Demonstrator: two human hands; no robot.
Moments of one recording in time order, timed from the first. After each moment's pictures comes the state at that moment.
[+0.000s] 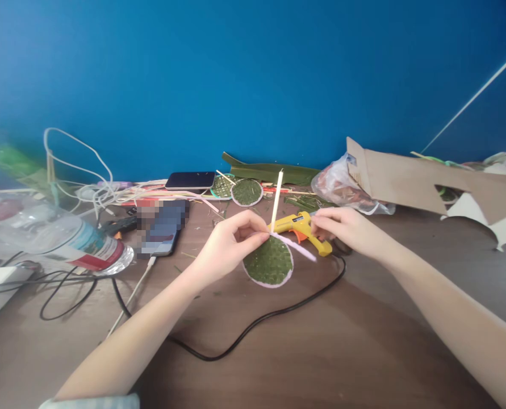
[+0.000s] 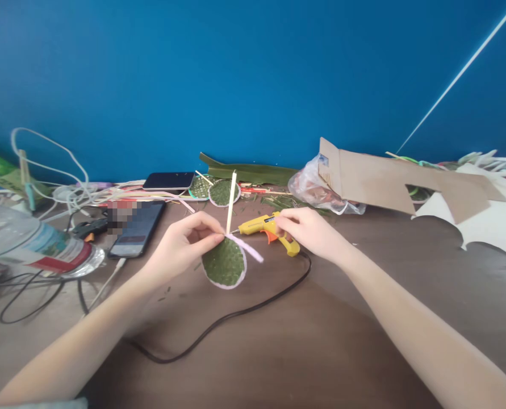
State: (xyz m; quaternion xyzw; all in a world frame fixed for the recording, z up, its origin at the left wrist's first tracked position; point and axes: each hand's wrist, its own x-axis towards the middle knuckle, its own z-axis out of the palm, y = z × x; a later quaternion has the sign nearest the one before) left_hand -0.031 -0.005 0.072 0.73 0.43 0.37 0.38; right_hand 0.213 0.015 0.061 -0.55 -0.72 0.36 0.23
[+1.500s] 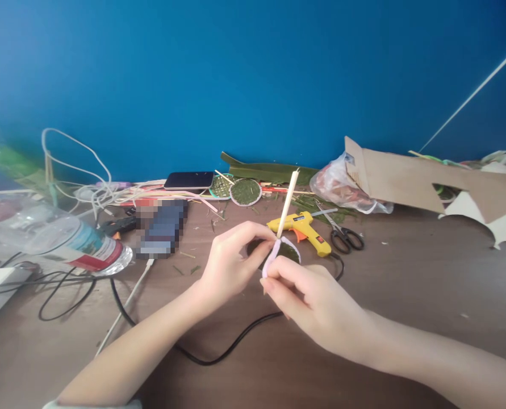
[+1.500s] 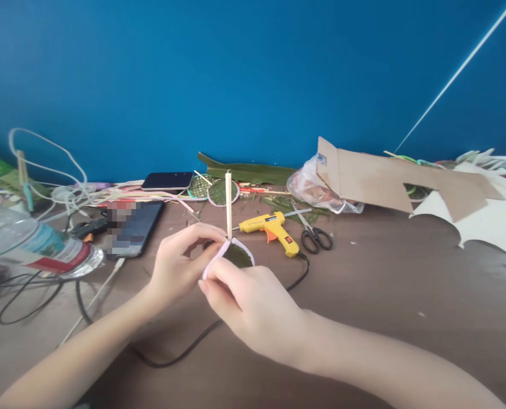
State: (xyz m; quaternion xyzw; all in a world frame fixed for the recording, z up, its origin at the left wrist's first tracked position) left_hand -0.015 -0.028 0.069 0.78 0.40 0.44 0.21; right_hand 0.141 -0.068 0.074 -0.41 -0.77 0.40 0.28
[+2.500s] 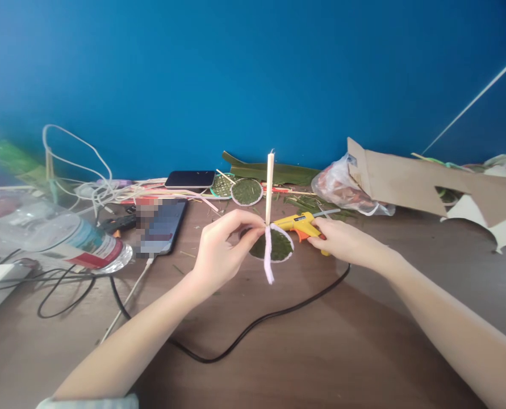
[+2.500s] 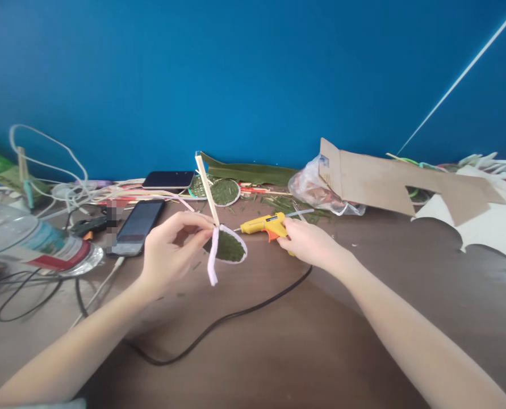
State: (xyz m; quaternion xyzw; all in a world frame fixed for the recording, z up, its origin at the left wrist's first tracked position) left_hand -0.027 -0.013 0.068 0.76 0.39 0.50 0.18; right_hand 0.210 0.022 0.038 -0.61 -0.77 0.17 -0.02
